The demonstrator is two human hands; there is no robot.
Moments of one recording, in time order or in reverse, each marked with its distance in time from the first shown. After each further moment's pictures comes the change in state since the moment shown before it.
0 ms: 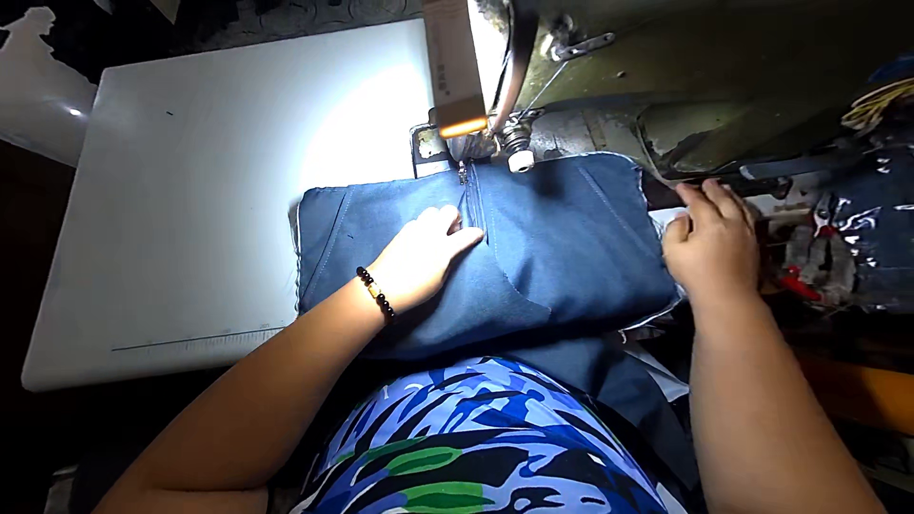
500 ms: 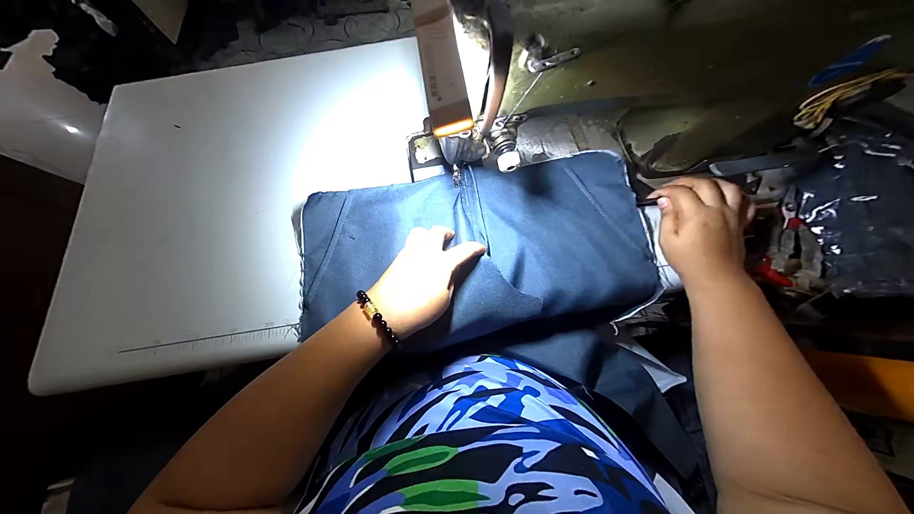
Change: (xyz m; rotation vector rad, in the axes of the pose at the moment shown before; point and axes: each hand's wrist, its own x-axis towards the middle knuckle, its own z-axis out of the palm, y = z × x) left_hand -0.016 0.038 -0.018 -0.058 -0.155 -0.237; right_hand 0.007 0.007 -0.005 0.001 0.087 -0.167
